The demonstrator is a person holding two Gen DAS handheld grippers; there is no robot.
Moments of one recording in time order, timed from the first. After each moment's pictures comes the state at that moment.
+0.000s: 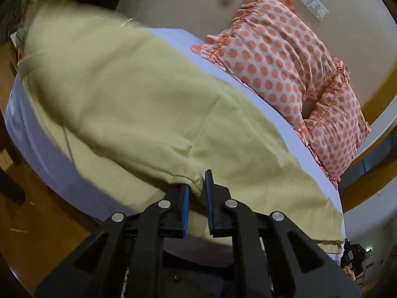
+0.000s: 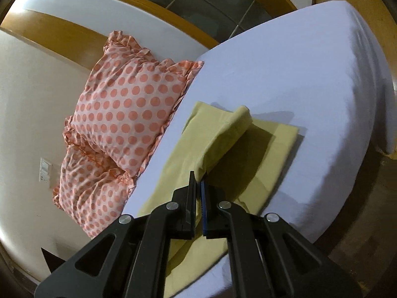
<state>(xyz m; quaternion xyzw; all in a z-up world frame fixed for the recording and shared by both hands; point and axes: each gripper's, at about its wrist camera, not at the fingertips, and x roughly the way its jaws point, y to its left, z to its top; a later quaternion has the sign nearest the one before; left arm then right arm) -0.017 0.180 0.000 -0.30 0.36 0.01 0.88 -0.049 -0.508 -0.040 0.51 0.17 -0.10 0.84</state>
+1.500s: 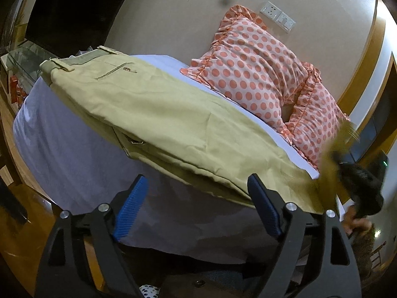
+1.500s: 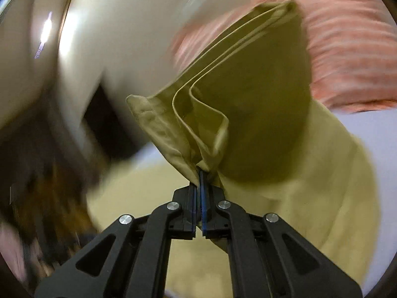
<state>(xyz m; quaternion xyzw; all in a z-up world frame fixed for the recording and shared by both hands) -0.088 0.194 -0.011 -0.26 0.27 -0.03 0.93 0.055 -0.160 0.041 0.11 0.27 0.33 0.90</state>
